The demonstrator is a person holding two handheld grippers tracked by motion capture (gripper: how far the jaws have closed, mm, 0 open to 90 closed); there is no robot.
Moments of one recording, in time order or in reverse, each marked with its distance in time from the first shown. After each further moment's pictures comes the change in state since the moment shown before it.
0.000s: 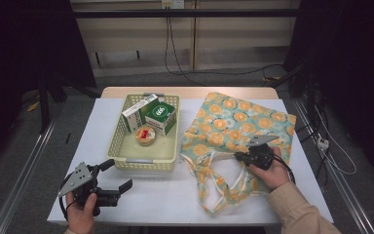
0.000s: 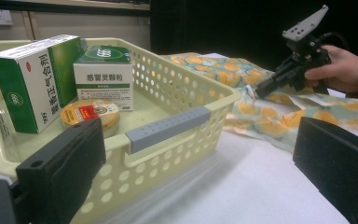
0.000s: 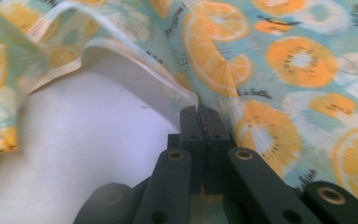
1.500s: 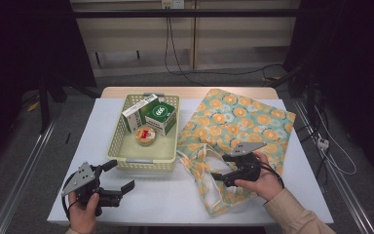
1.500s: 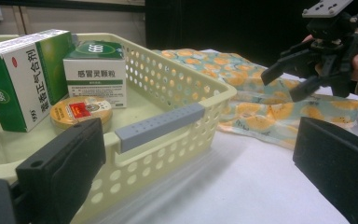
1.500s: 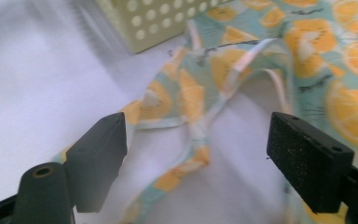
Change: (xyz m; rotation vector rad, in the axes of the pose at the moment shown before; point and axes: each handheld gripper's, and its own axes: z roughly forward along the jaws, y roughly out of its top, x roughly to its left) left arm -0.001 -0.001 0.004 0.011 -0.016 -0.003; right arm 0.074 0.028 -0.010 -0.068 0.217 -0.039
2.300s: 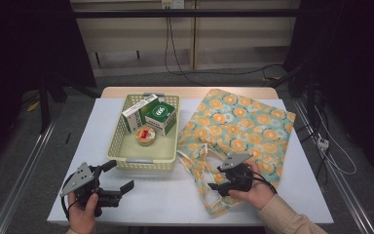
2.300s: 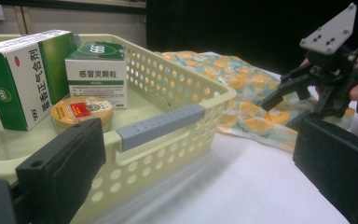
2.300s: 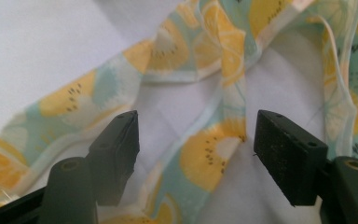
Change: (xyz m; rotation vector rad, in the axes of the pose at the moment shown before) left arm 0.000 -0.001 -0.001 -0.008 -0.004 -0.014; right arm 0.017 -0.019 0.021 0.129 -0.049 -0.089
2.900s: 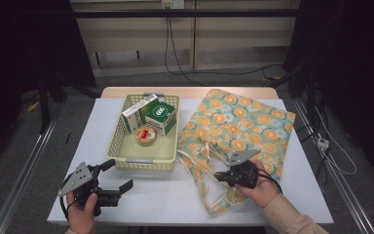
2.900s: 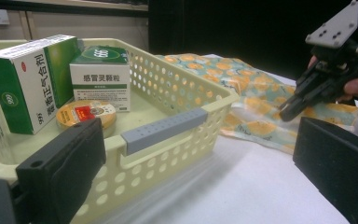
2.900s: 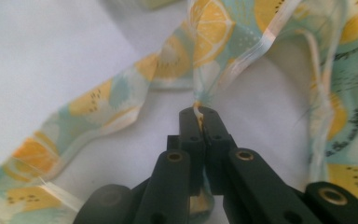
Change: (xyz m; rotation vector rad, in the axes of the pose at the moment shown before) left arm 0.000 0.003 -0.002 -0.011 0.013 0.012; right arm -0.011 0.003 -0.019 -0.038 0.071 0.027
